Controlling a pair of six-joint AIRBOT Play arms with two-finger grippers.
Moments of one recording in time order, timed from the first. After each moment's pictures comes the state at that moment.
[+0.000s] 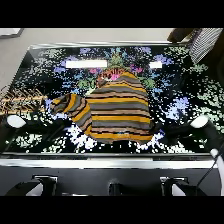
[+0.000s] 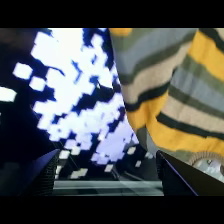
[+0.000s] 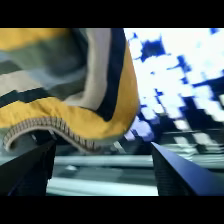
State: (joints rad) left arm 0.02 -1.01 0.65 0.96 -1.07 -1.76; right arm -0.15 -1.06 0.61 -0.96 1.15 1.67
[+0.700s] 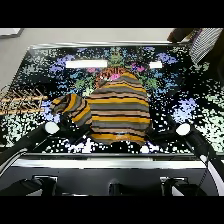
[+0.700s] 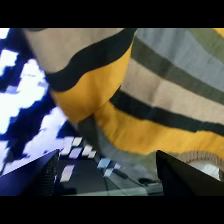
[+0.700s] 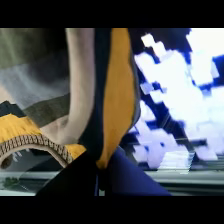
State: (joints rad) left arm -0.40 -1.22 0.64 0.85 -0.74 -1.96; right arm 0.04 -1.04 0.53 -0.97 0.98 1.79
